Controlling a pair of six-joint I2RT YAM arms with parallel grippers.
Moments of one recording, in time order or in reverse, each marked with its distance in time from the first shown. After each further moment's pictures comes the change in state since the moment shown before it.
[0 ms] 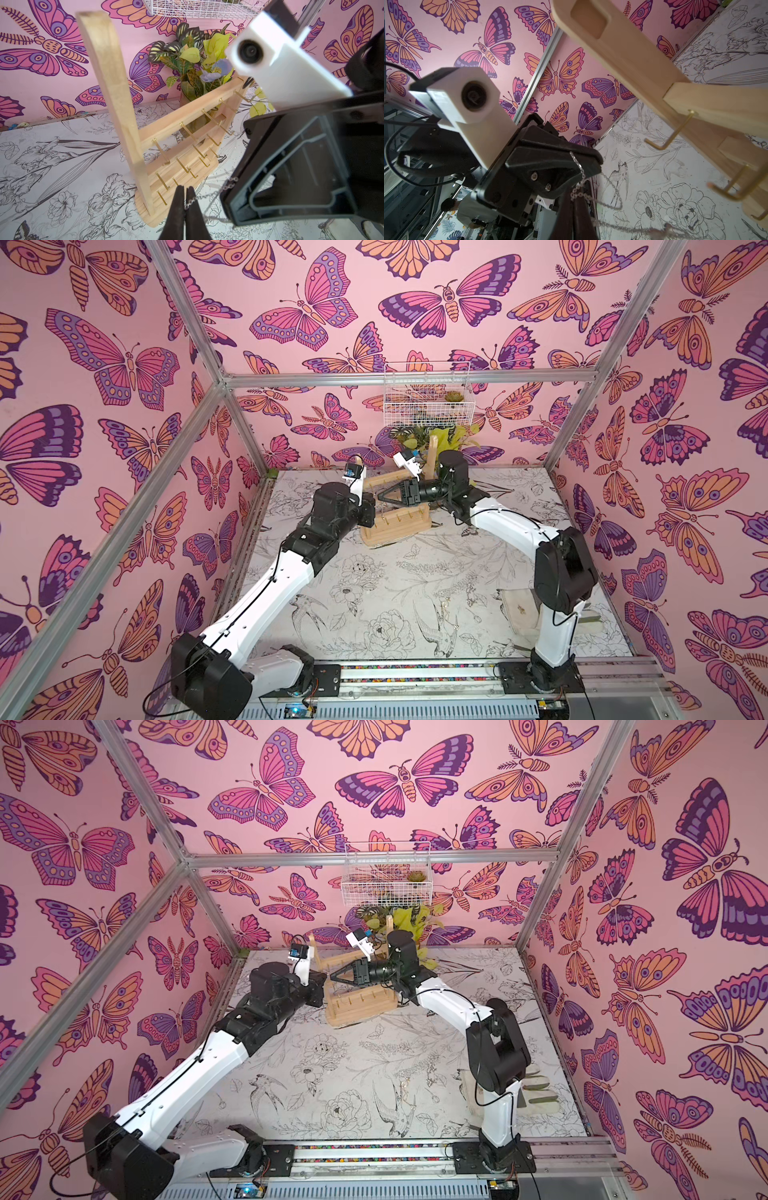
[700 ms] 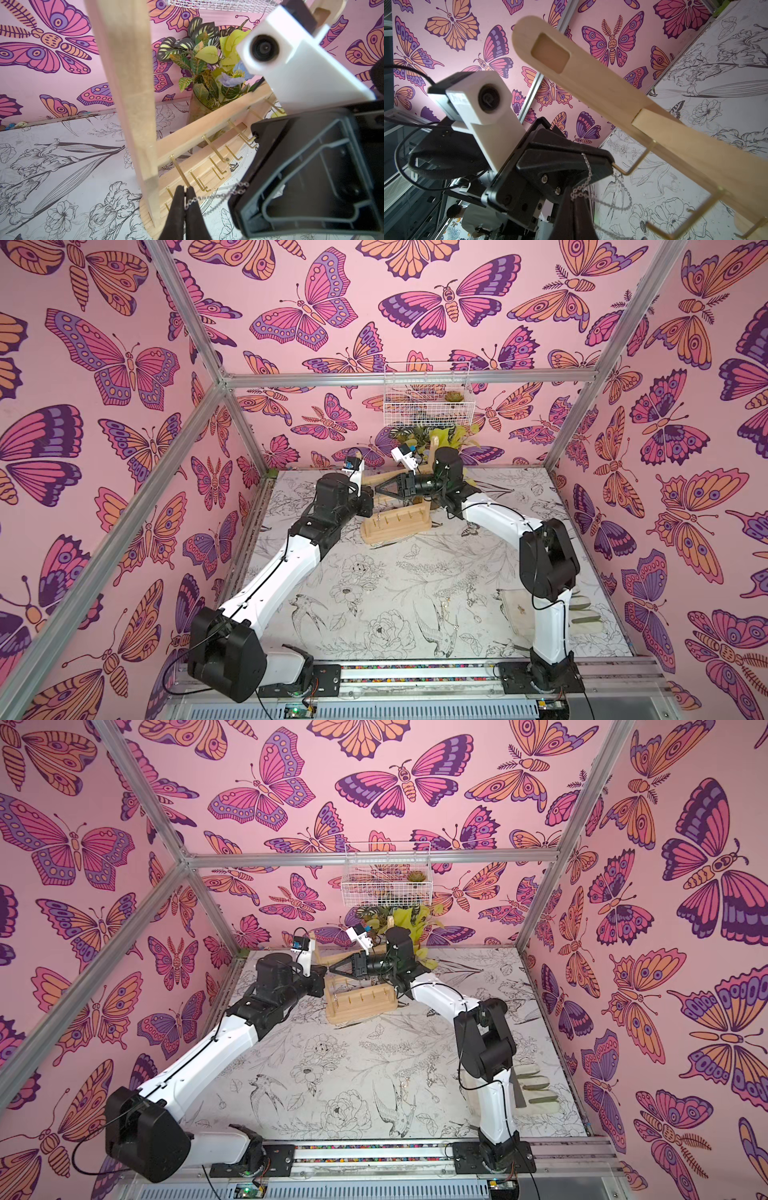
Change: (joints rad) left arm 0.066 0.119 0.031 0.061 0.043 0.009; right arm -0.019 0.107 0.091 0.084 -0.006 0.078
